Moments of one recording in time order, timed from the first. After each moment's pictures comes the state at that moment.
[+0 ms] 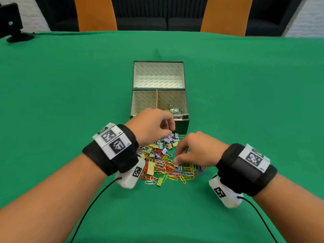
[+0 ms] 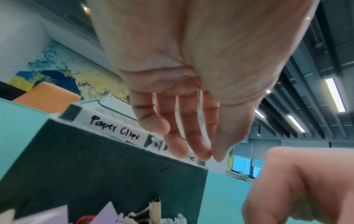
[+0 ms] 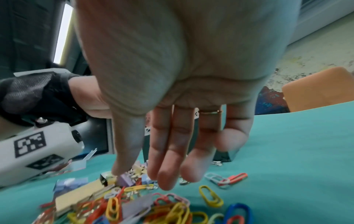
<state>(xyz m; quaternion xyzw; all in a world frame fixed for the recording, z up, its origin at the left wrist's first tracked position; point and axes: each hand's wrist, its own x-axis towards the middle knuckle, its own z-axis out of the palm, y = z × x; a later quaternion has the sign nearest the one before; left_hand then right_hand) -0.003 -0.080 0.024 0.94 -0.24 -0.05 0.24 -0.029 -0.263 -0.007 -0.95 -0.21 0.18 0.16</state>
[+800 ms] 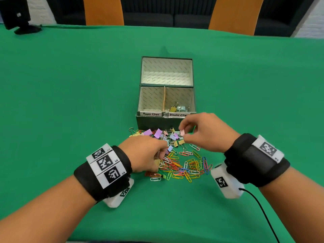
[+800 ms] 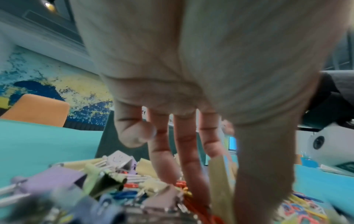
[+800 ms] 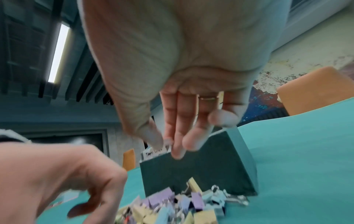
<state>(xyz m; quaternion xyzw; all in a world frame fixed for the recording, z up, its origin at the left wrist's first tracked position) -0.047 -0.055 -0.006 0.96 -0.25 -0.16 0.05 -0.017 -0.257 0.015 -0.95 -0.19 0.06 0.25</state>
